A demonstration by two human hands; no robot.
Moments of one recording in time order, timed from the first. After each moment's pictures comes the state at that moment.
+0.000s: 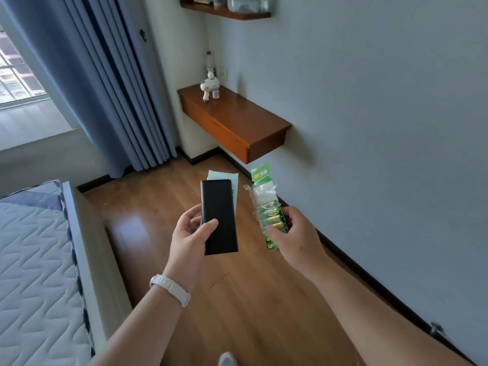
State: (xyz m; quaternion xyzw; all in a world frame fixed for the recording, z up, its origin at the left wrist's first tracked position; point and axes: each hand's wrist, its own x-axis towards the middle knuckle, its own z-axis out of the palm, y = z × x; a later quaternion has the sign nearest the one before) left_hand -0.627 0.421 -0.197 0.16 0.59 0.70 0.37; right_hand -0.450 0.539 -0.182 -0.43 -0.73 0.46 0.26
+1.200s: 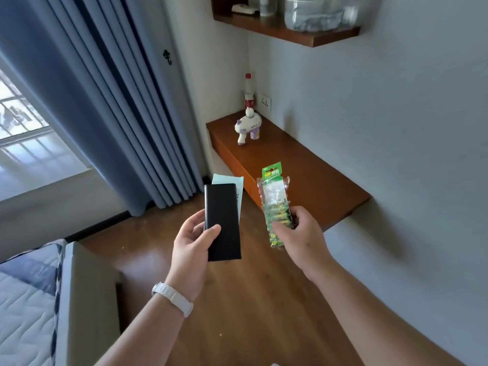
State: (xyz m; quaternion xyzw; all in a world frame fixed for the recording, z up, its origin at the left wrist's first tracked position) left_hand -0.990 0.807 -0.178 0.11 0.61 0.72 0.32; right_hand -0.844 0.955 -0.183 -0.39 -0.69 0.55 0.25
